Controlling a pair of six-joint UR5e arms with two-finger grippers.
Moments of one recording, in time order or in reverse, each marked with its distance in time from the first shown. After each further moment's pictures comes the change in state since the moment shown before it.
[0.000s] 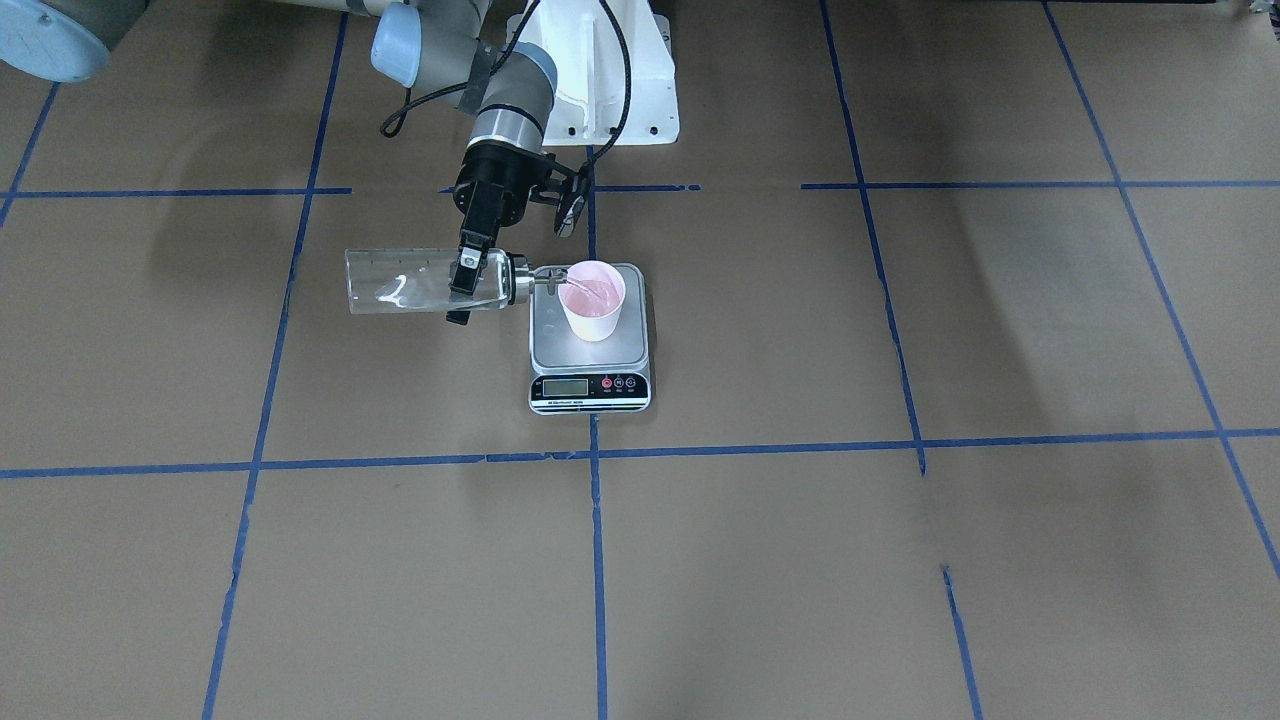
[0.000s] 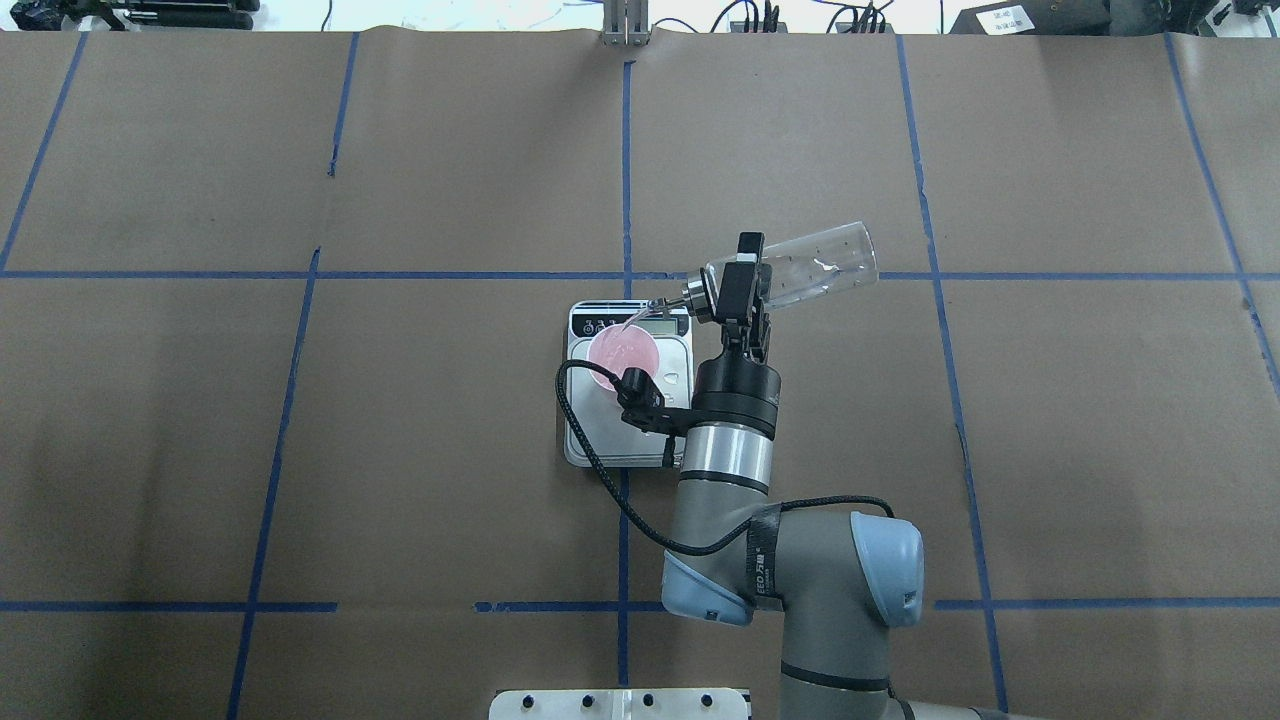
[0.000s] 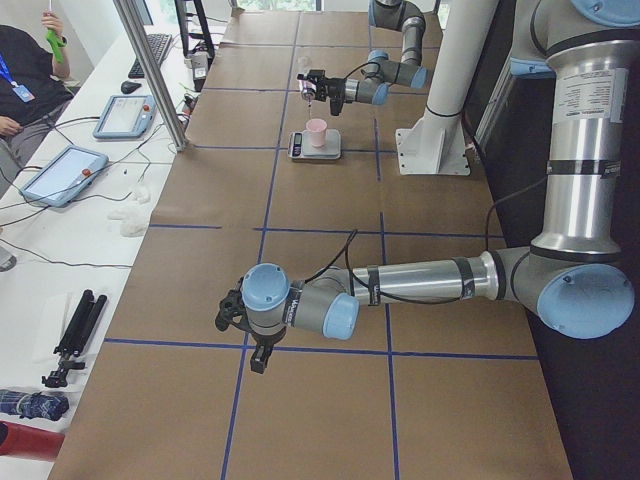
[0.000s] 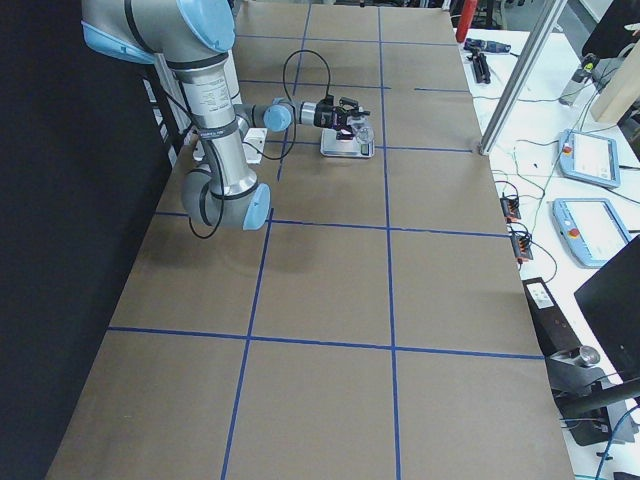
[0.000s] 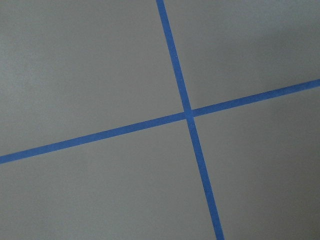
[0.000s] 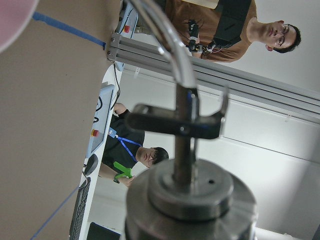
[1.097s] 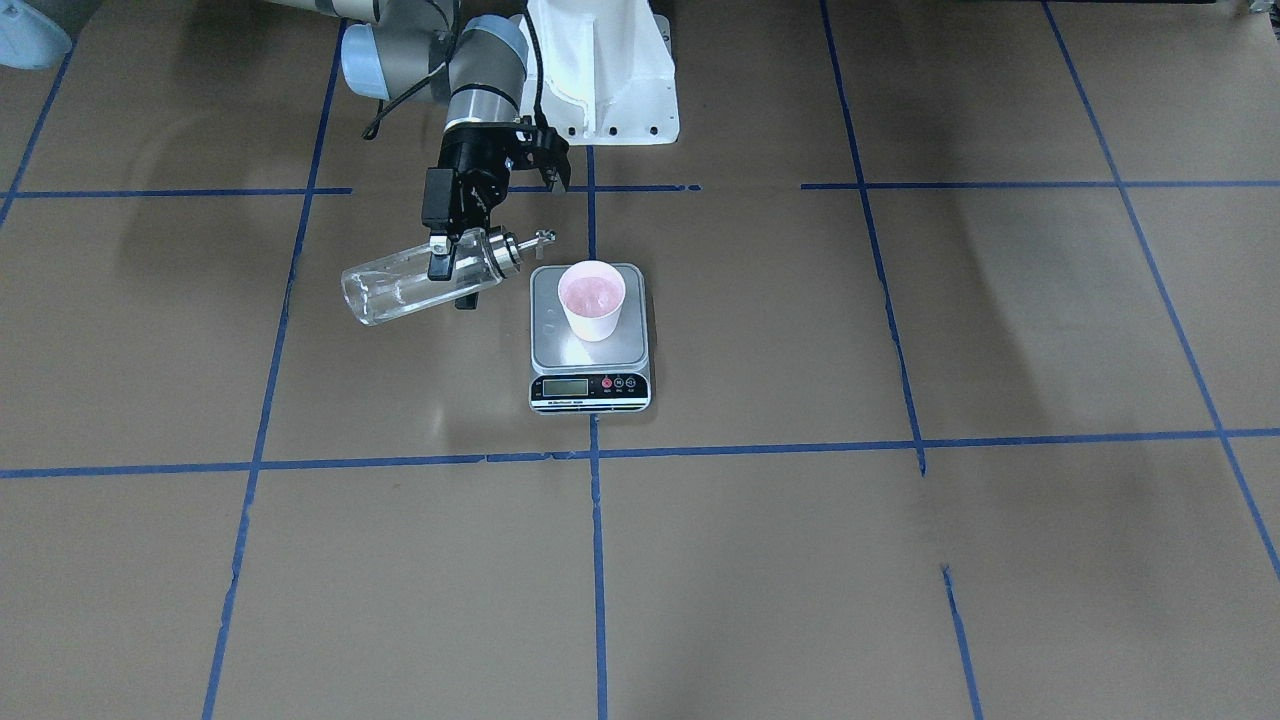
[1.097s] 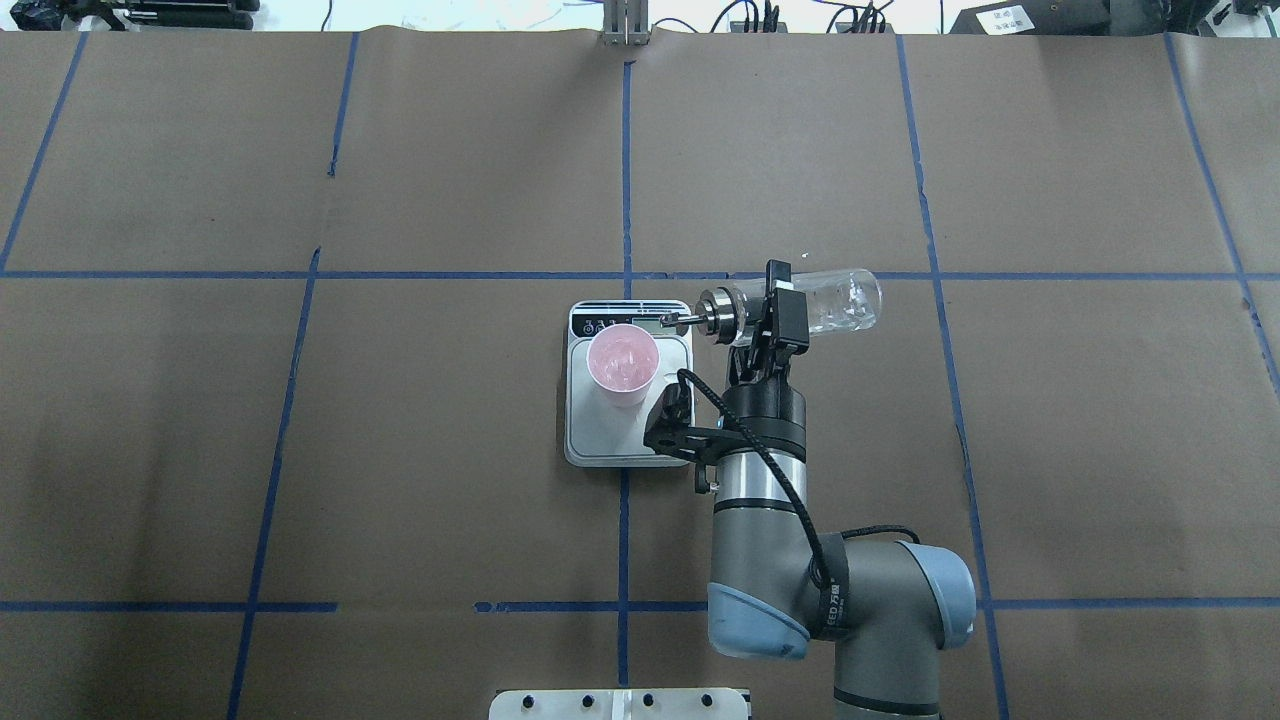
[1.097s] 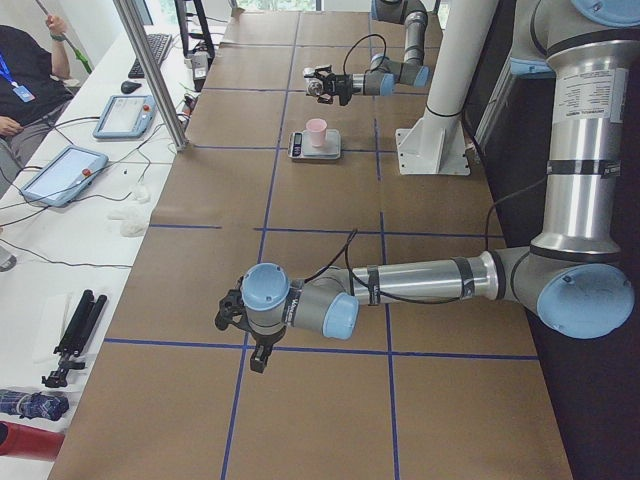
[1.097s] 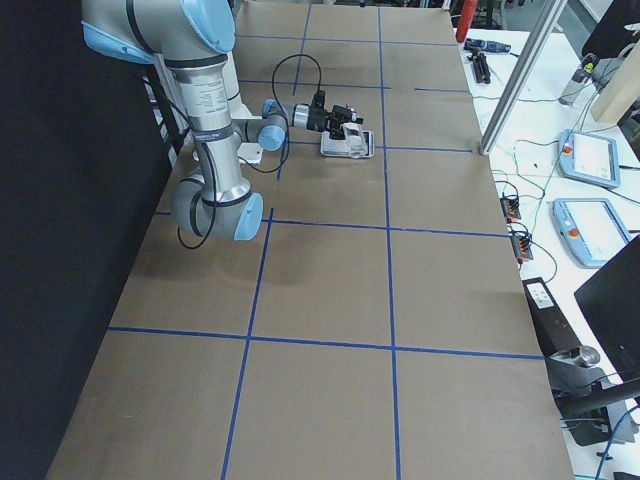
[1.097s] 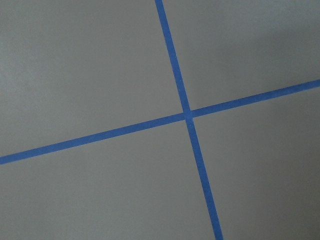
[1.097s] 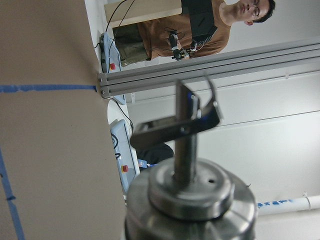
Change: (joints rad) left arm 0.000 -0.001 -0.001 -0.001 -0.002 0.000; right arm -0.036 -0.107 0.017 0.600 0.086 0.038
